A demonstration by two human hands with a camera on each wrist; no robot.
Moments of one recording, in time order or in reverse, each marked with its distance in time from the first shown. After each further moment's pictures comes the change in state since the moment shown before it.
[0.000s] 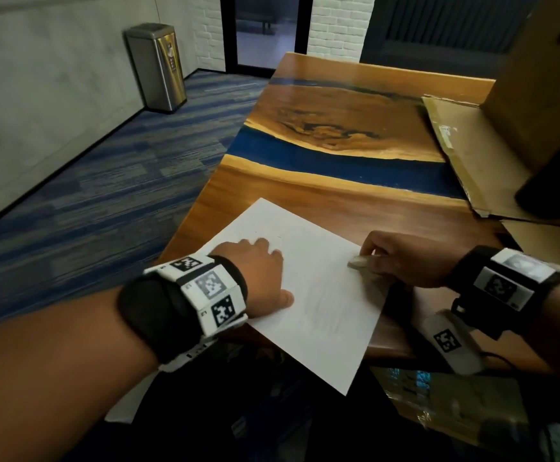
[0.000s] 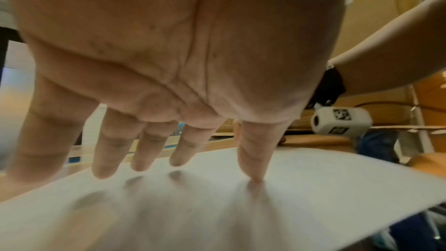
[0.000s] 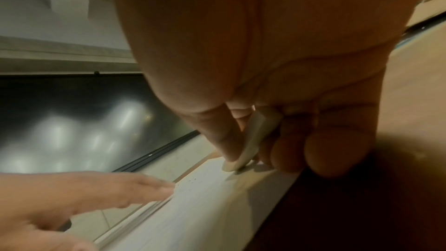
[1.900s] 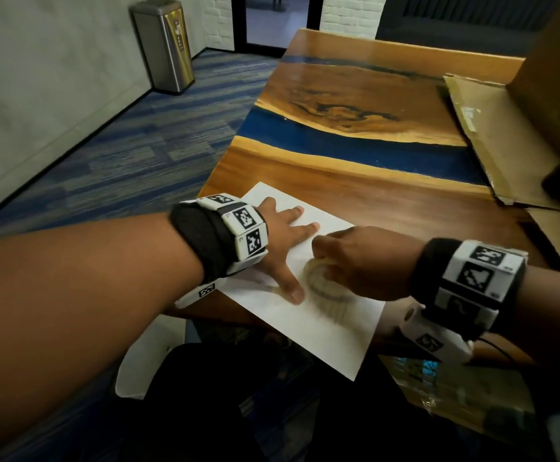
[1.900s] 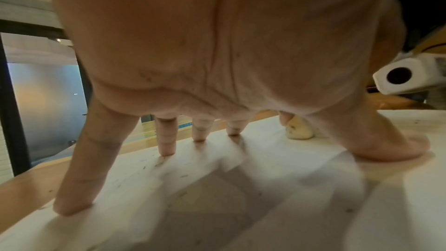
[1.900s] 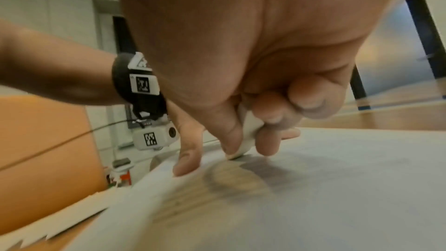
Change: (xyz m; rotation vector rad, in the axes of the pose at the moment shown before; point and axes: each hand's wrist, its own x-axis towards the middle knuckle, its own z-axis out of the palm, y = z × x) left_hand 0.049 -0.024 -0.009 0.108 -0.063 0.166; right_hand 0.008 -0.070 0.026 -0.405 -0.040 -0.412
